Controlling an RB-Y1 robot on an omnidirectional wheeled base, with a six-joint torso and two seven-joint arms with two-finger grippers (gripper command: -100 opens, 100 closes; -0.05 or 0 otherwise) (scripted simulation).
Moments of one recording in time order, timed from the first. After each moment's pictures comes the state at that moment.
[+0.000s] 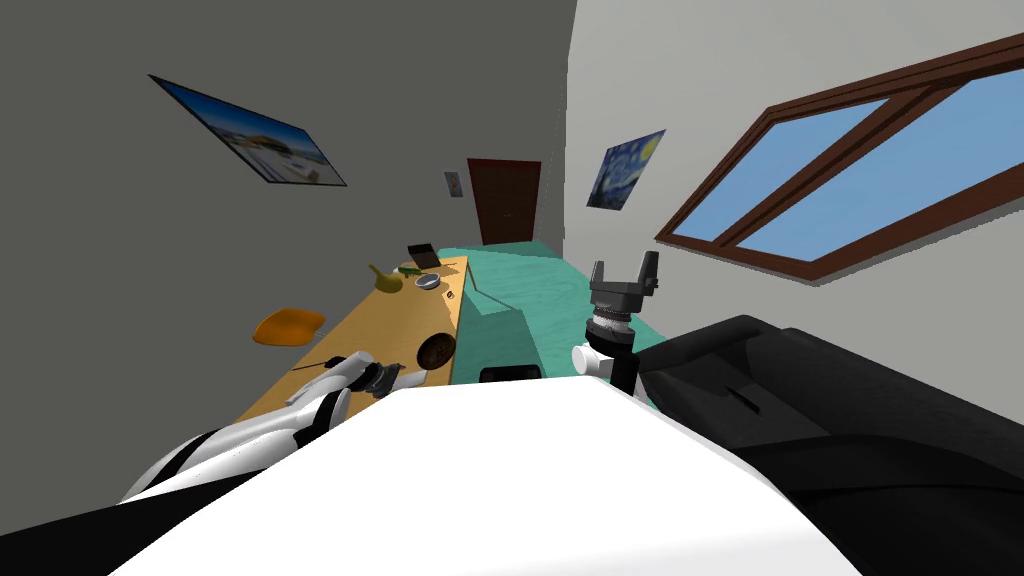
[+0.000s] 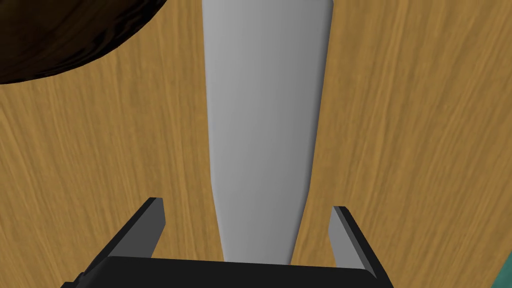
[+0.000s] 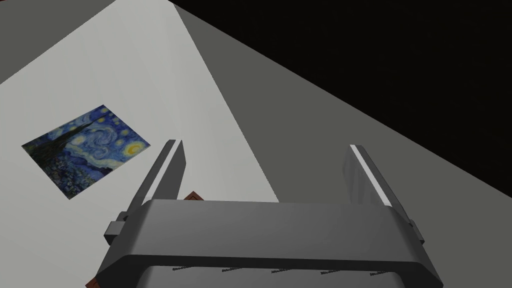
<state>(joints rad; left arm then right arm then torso) -0.20 0.71 0.37 -0.43 0.67 1.00 -0.72 0.50 0.03 0.00 -2.35 -0.05 -0.59 -0.14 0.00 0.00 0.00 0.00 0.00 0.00</state>
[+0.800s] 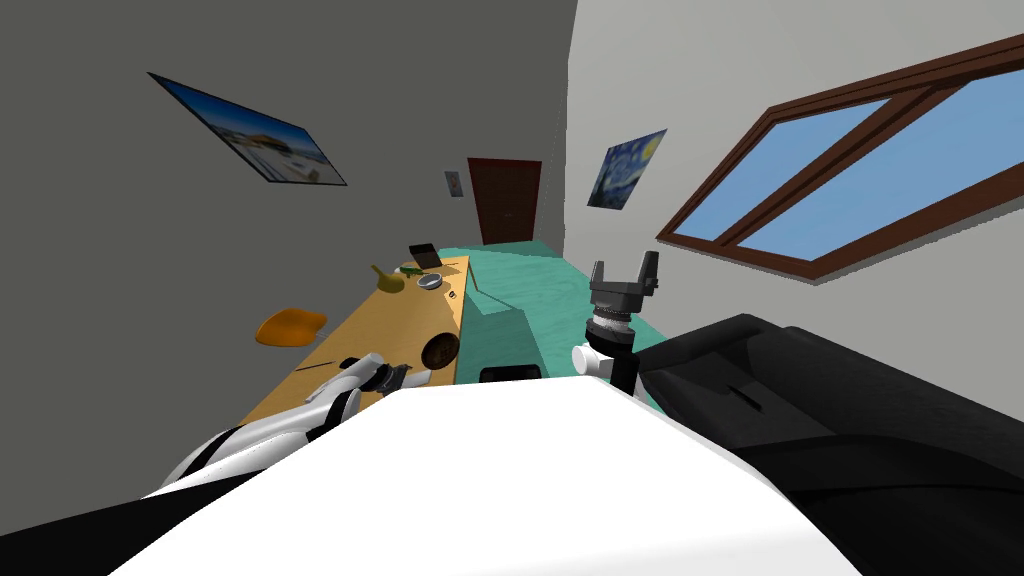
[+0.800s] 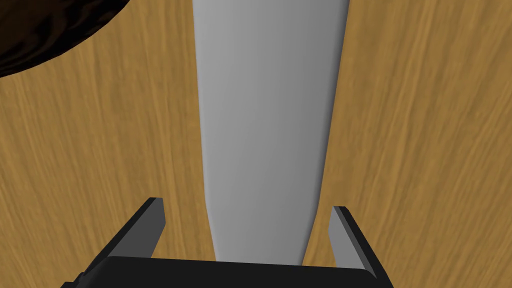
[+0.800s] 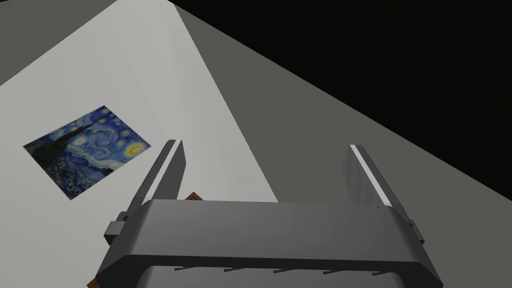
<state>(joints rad) -0.20 0.65 0.36 -0.42 0.65 0.95 -0.69 0.50 0.03 0.00 -2.35 -0.05 -0.59 -0.14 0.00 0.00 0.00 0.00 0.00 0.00</state>
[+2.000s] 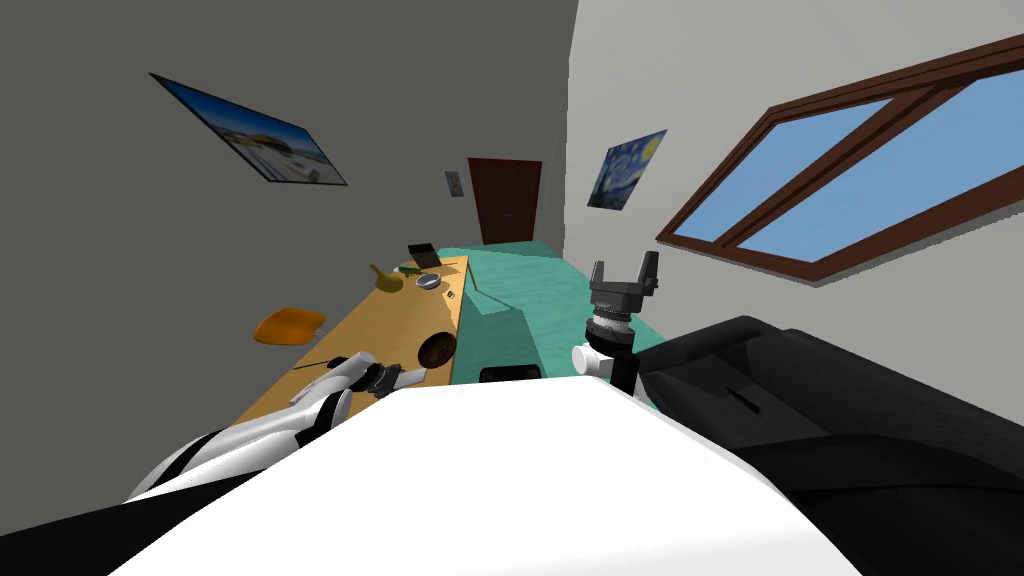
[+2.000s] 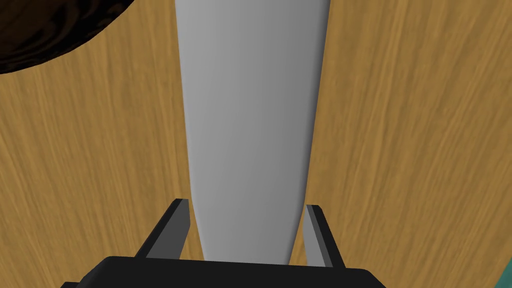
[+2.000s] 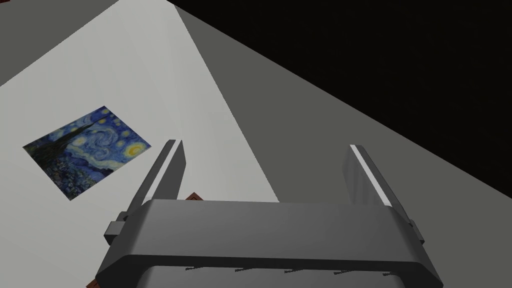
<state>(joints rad) -0.19 0.70 0.37 -0.44 0.67 1.00 -0.71 0.50 0.03 0.00 -2.35 -0.05 -0.59 -0.14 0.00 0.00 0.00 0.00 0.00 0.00</state>
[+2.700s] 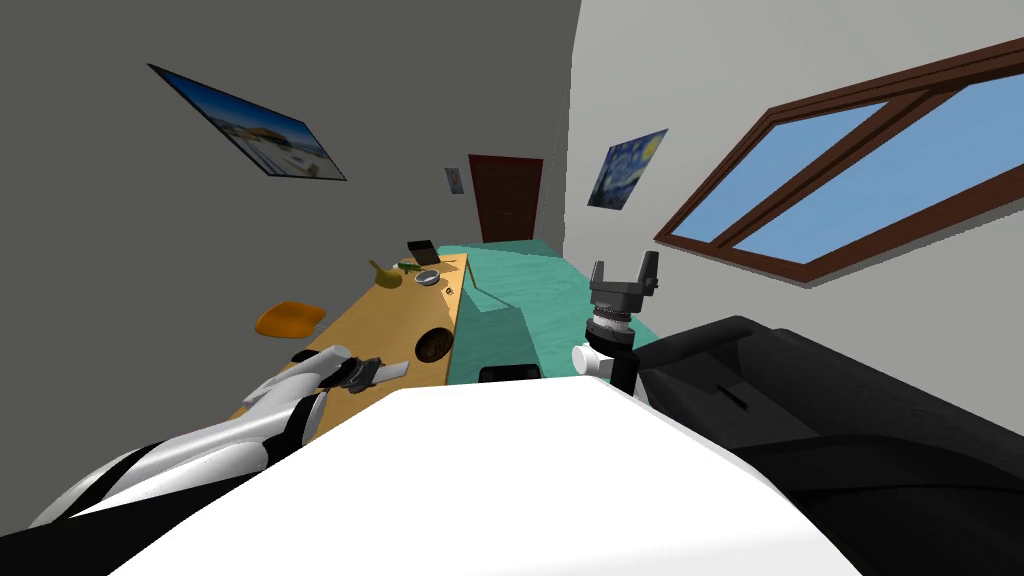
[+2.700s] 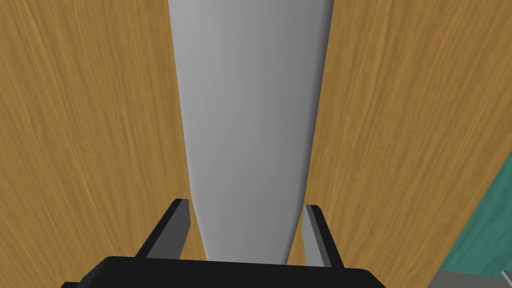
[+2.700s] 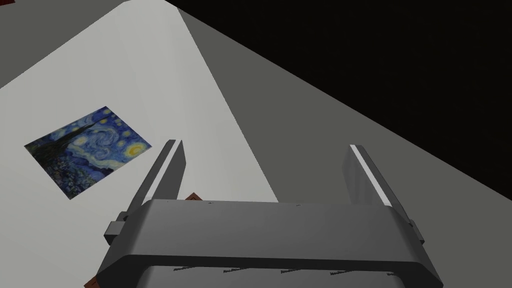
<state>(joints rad) -0.18 0.81 0.37 -0.53 0.68 1.03 -0.68 0.50 0.03 0.00 -2.35 -0.05 -0.59 -0.14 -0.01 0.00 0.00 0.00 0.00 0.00</state>
